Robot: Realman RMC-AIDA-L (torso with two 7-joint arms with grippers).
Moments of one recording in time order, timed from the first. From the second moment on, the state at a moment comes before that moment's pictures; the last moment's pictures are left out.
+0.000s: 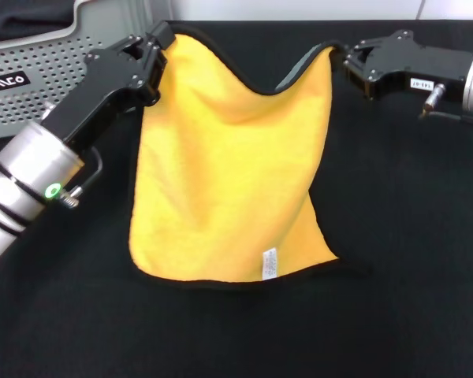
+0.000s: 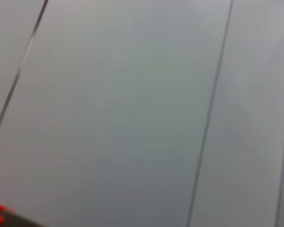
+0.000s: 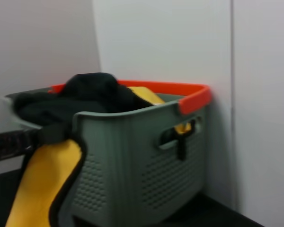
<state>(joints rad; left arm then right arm) -0.52 -2.10 0.83 0.11 1.04 1.51 -0.76 0.67 2.03 -1.18 -0.64 -1.47 -1.08 1.34</state>
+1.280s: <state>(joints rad) 0.05 -2.08 1.17 0.68 1.24 2.04 -0.56 0.10 2.02 -1.57 -1.68 -1.71 -1.44 1.47</state>
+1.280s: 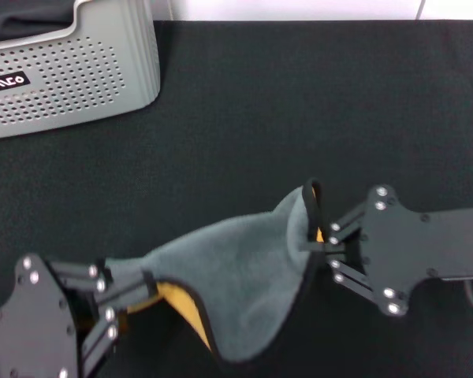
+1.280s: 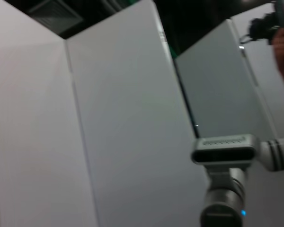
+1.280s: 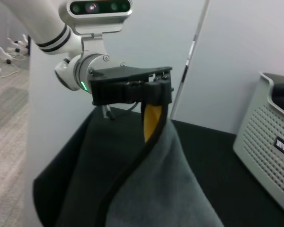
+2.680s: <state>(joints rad) 0.10 -1.99 1.48 0.91 0.87 2.04 -0.92 0.05 2.03 -1.17 -1.77 -1.35 -1.92 1.62</state>
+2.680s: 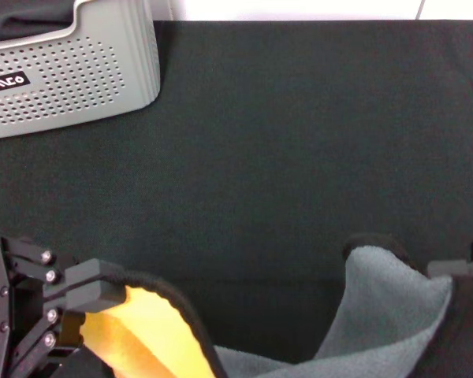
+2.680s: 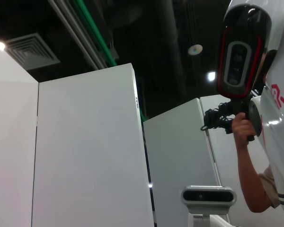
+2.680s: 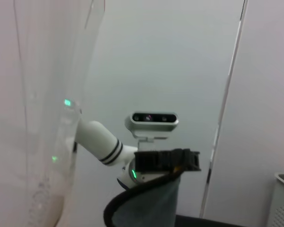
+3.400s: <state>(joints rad) 0.02 -2.01 1.40 0.72 0.87 2.04 -0.94 0.06 2.02 -1.13 -1.50 -1.23 -1.93 1.65</state>
